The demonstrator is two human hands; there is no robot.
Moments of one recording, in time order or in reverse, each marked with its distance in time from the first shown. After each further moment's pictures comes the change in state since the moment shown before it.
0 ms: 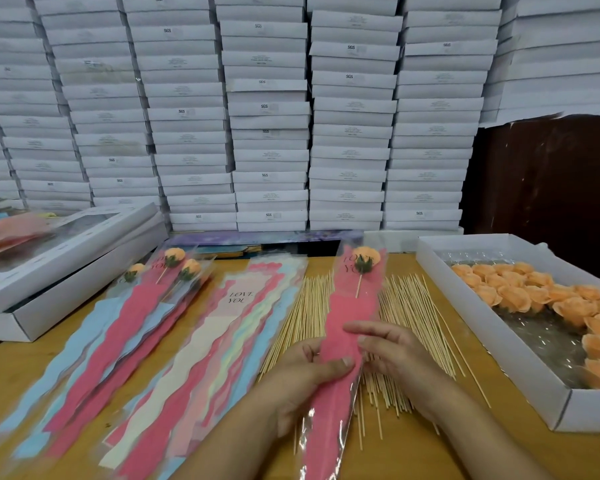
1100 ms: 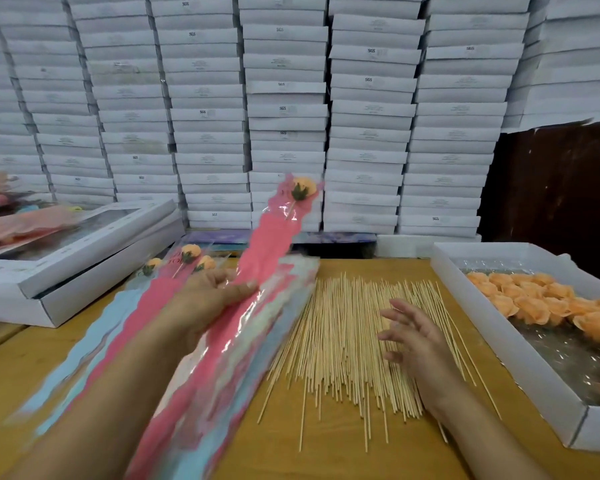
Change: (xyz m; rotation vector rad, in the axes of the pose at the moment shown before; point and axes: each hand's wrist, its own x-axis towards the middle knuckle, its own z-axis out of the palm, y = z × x) left_hand -0.028 0.097 -0.096 0.244 0.486 0.160; right_hand 0.011 0.008 -0.013 0.141 0.206 -0.105
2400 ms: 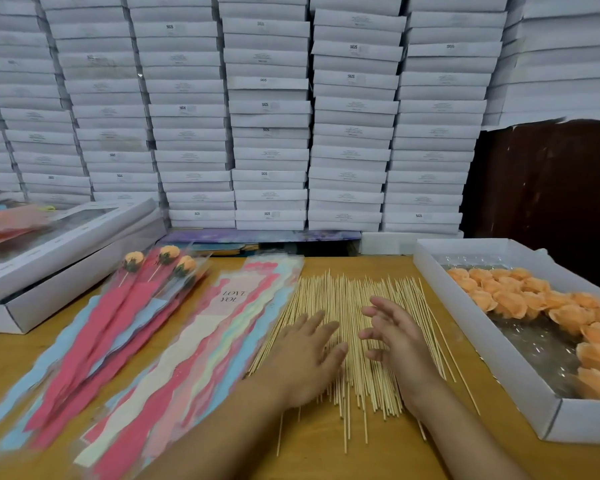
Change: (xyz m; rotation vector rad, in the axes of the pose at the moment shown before) left_hand 0.005 -0.086 0.131 1.132 -0.277 0.425; right_hand 0.000 0.000 0.003 -0.030 0.012 -0.018
